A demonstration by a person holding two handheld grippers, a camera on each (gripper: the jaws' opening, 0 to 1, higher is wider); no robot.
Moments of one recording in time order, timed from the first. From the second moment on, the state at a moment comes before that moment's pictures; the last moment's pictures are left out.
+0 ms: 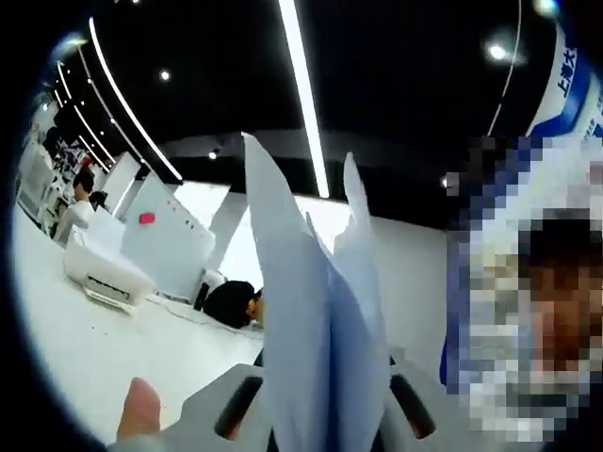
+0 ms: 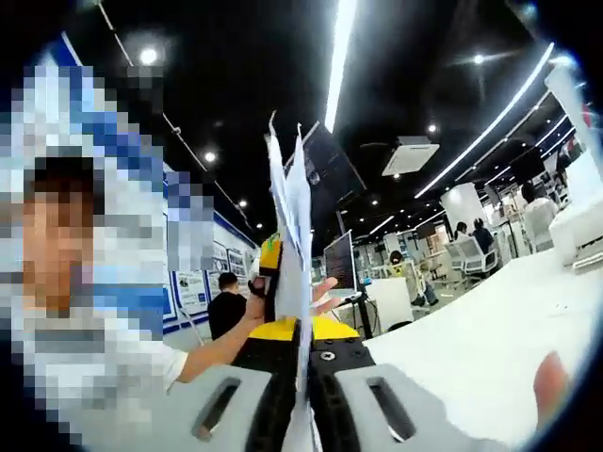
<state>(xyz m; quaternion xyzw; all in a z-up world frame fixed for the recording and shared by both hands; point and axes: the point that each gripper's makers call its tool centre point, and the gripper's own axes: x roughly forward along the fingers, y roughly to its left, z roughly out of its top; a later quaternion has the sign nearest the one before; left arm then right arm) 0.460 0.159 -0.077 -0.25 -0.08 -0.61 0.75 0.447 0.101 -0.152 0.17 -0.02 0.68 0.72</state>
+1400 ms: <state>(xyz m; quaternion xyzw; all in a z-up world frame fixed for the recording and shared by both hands) 0.408 0.159 -0.076 -0.15 -0.12 -0.69 0.70 0.413 0.103 -0.158 0.02 -0.02 0.68 0.73</state>
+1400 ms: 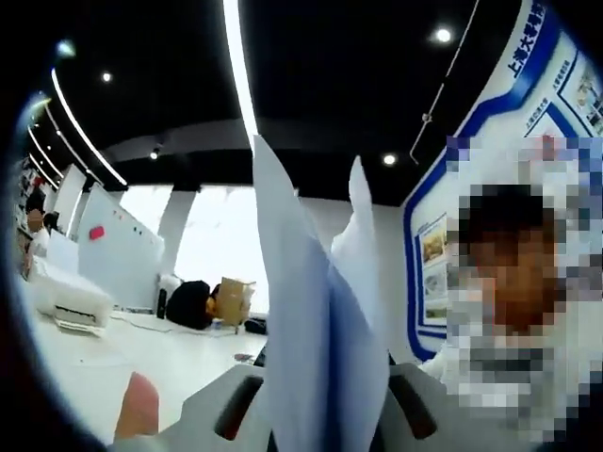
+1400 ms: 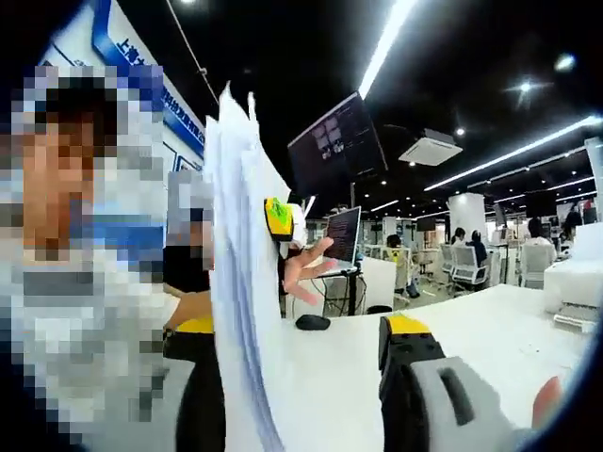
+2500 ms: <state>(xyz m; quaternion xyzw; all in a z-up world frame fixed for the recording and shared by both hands) 0.416 0.157 -0.075 -0.15 -0.11 -0.68 0.71 0.415 0.125 -0.124 0.05 0.03 0.68 0.73</state>
